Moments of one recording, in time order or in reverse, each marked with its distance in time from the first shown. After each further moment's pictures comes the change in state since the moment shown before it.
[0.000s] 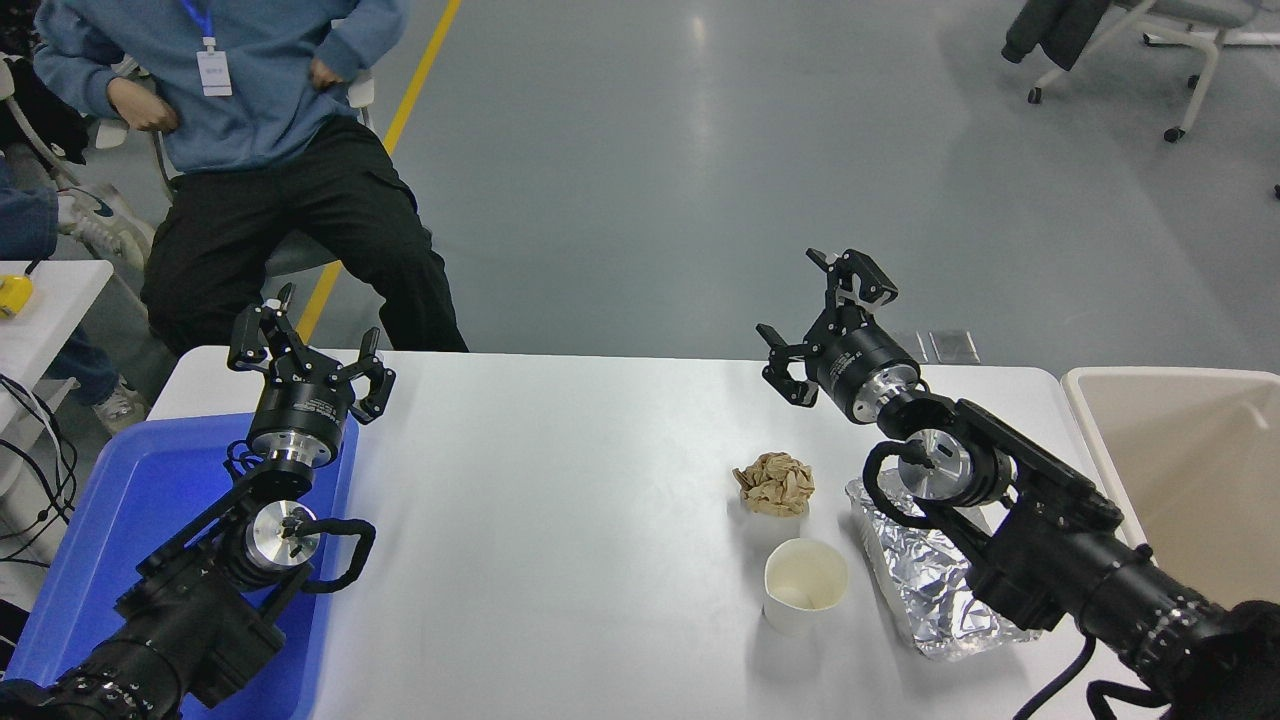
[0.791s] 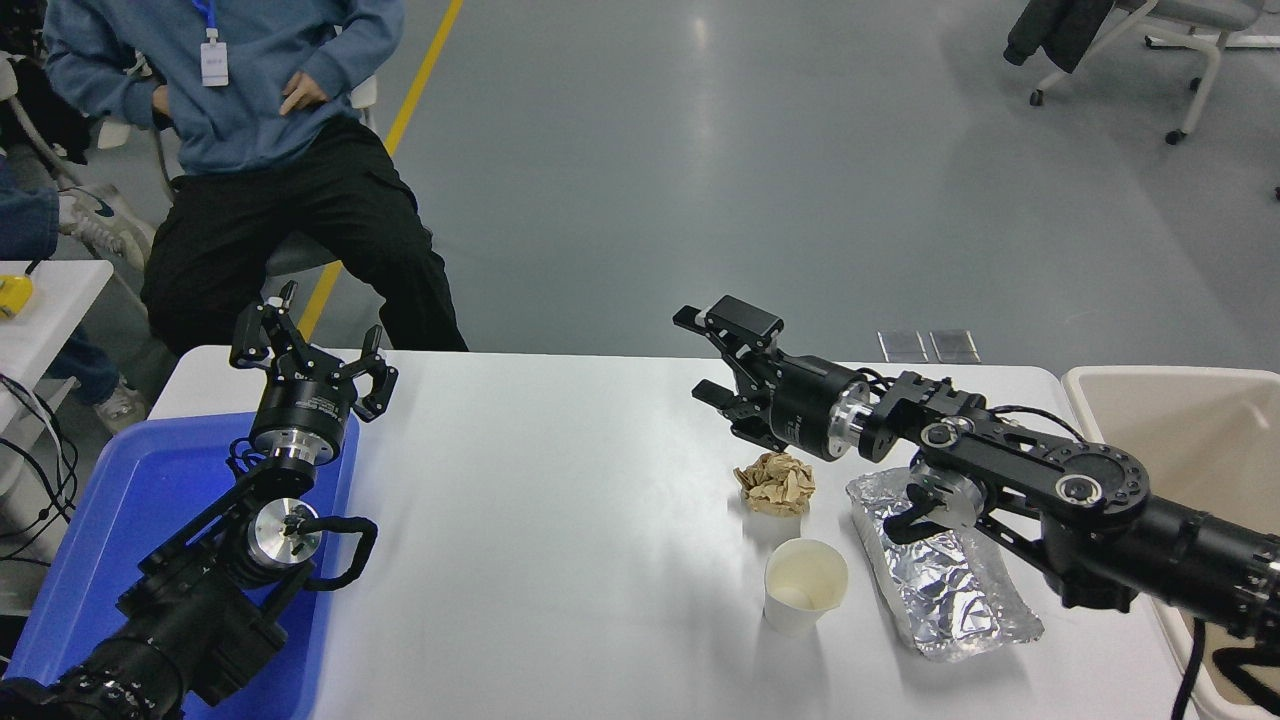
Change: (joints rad) left arm -0.003 -0.003 0.000 -0.003 0.000 -0.001 0.002; right arm 0.173 -0.277 -0.443 0.296 -0.431 0.002 0.001
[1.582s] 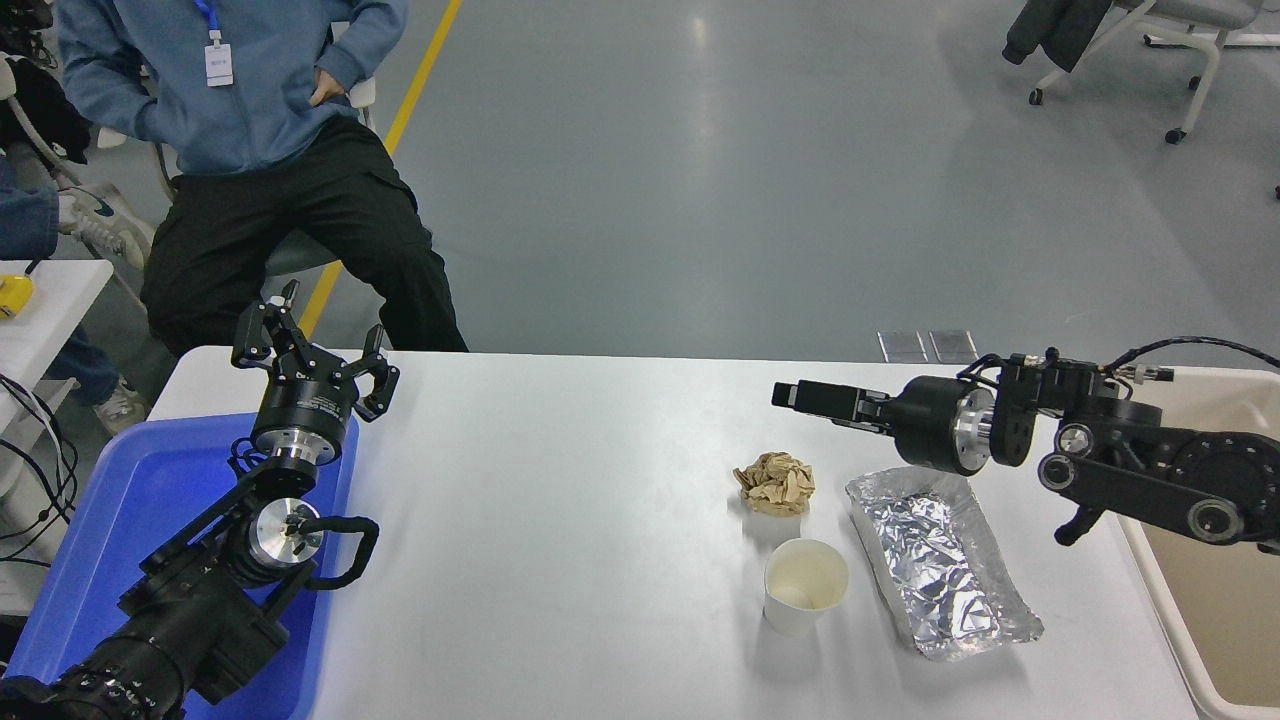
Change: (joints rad) left arm -0.001 -0.001 0.000 -0.003 0.000 0.000 0.002; right arm 0.172 -0.282 -0.268 0.084 -0.390 -0.002 0.013
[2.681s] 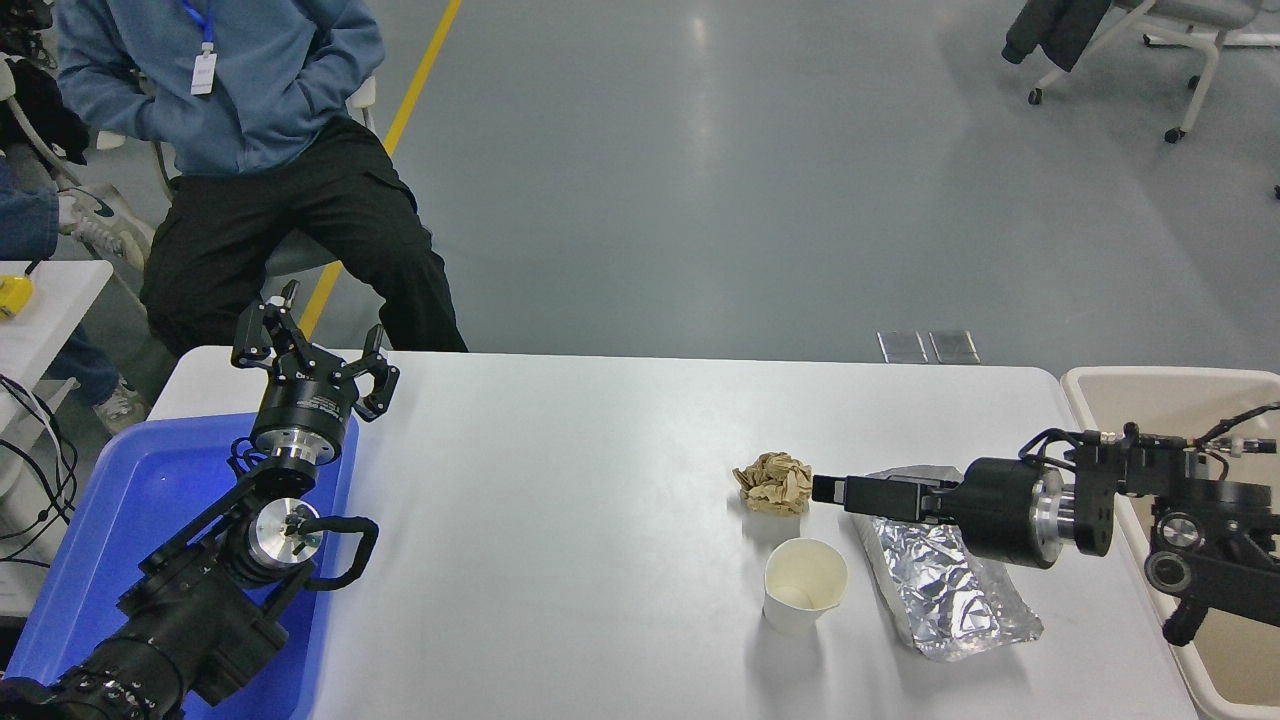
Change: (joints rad) left arm 0.001 0.001 0.000 0.000 0.000 0.000 0.000; right arm -0.128 -0.171 -0.016 0.319 -0.104 -0.041 0.025
